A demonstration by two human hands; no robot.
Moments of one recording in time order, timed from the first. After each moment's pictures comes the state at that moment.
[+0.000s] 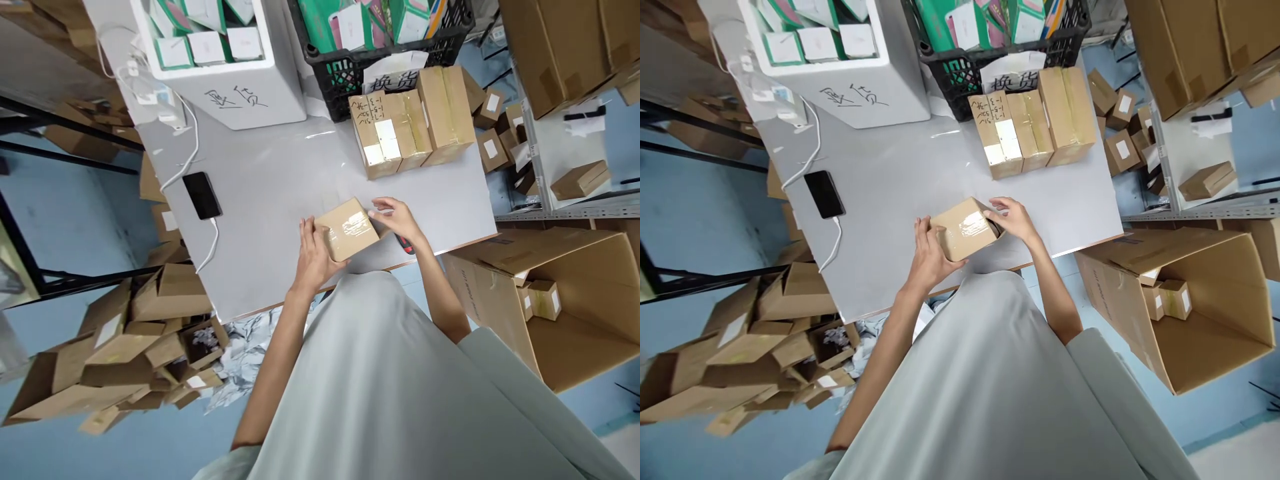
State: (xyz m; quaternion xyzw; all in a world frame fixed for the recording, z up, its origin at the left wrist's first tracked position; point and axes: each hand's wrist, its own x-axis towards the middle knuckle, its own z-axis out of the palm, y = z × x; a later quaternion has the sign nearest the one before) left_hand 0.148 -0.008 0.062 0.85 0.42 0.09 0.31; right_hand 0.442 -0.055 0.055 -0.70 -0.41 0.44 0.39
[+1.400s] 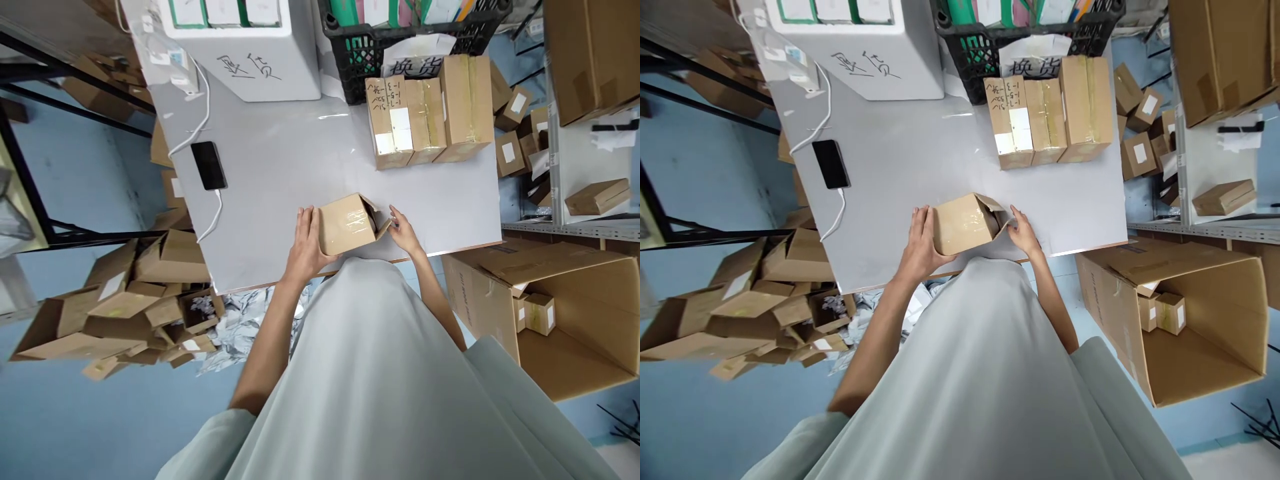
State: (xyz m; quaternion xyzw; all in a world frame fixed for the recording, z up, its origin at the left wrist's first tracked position) left_hand 0.136 -0.020 0.074 0.81 0.48 0.06 0.33; right_hand 0.434 -0.110 -0.005 -0.74 -0.34 0.48 0.31
